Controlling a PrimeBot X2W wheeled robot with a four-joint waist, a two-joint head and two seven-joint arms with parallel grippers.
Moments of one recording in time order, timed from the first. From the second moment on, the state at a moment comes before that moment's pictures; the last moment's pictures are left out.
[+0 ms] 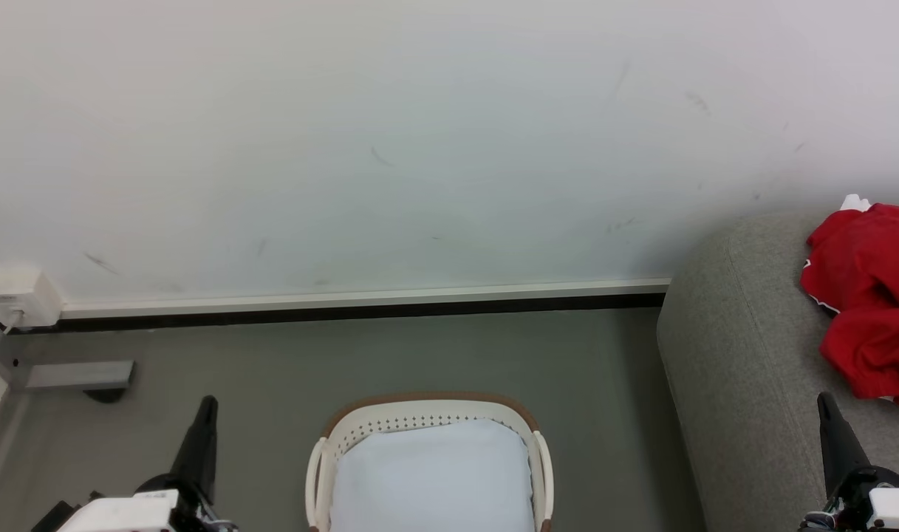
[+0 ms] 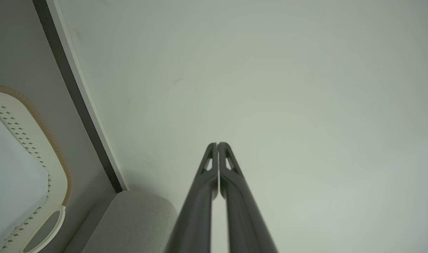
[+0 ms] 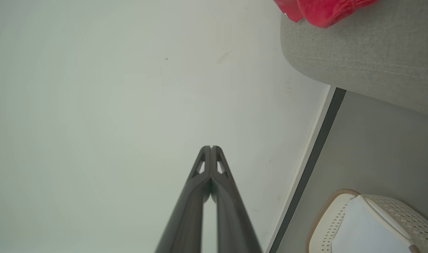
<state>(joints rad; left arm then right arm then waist) -0.10 0.05 0.11 0.25 -1.61 -0.13 0.11 -0.10 -0.06 -0.11 0.25 1.62 0.13 0.11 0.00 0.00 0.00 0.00</state>
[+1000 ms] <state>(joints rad) -0.10 0.05 0.11 0.25 -1.61 -0.13 0.11 -0.10 -0.05 -0.11 0.25 1.62 0.13 0.11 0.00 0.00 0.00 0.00</state>
